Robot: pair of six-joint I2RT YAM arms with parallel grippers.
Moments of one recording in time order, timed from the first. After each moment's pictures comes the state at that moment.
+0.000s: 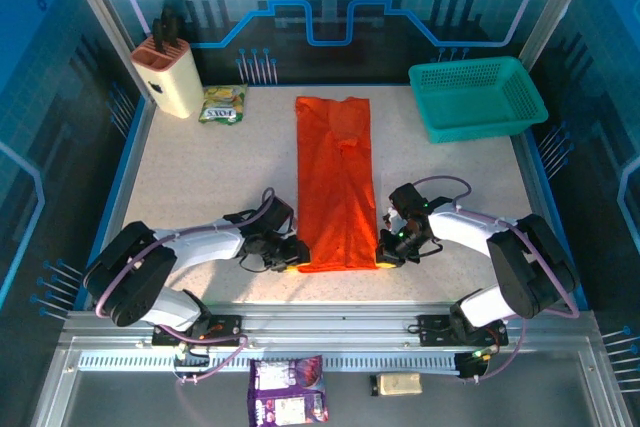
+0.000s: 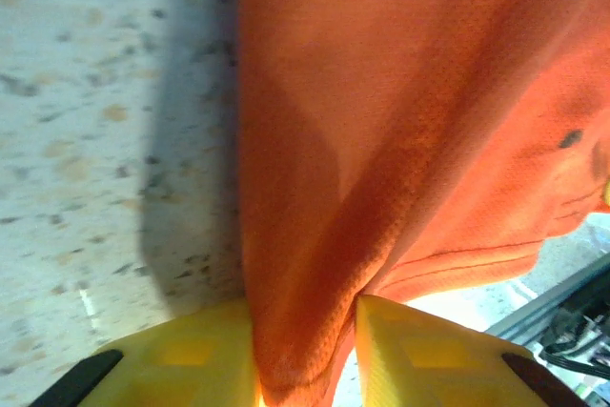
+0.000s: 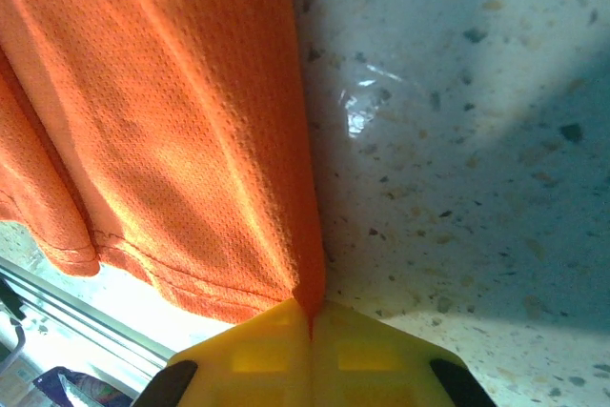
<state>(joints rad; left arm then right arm) -0.65 1.44 0.59 -0.30 0.46 -0.94 0.46 1.47 0.65 -0.64 -0.50 0.59</state>
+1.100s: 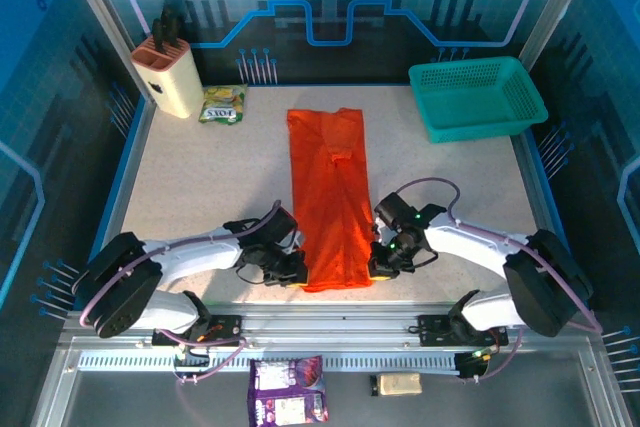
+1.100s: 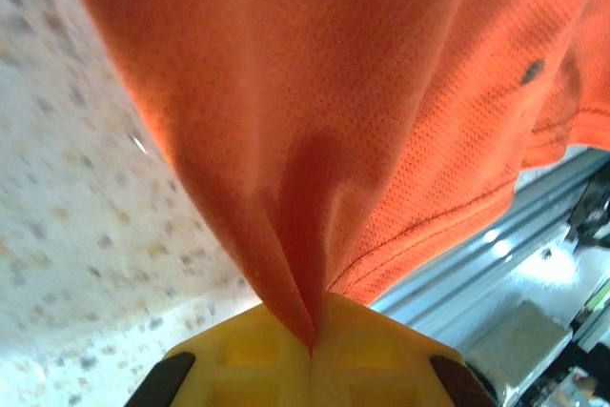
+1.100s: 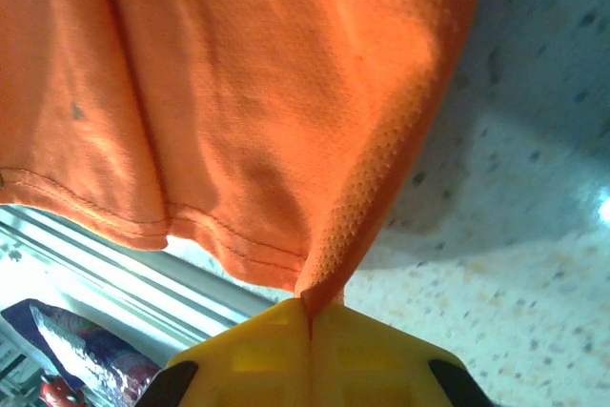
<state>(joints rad) -0.77 1.35 0.57 -0.43 0.54 -0.87 0.66 1.34 0.67 -0.74 -0.48 0.67</state>
